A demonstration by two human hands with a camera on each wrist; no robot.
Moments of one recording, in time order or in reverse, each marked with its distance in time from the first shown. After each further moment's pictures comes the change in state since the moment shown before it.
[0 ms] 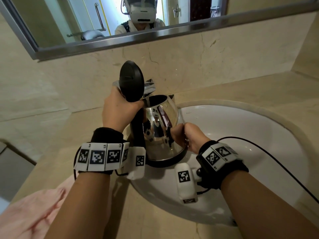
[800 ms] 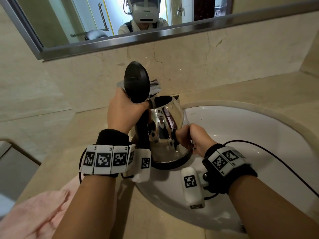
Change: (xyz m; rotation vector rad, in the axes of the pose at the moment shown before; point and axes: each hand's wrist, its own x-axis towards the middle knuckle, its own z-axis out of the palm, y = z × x) left_hand -0.002 0.001 0.000 -0.018 -0.010 -0.002; right_hand -0.014 0.004 -0.002 -0.009 -0.044 -0.089
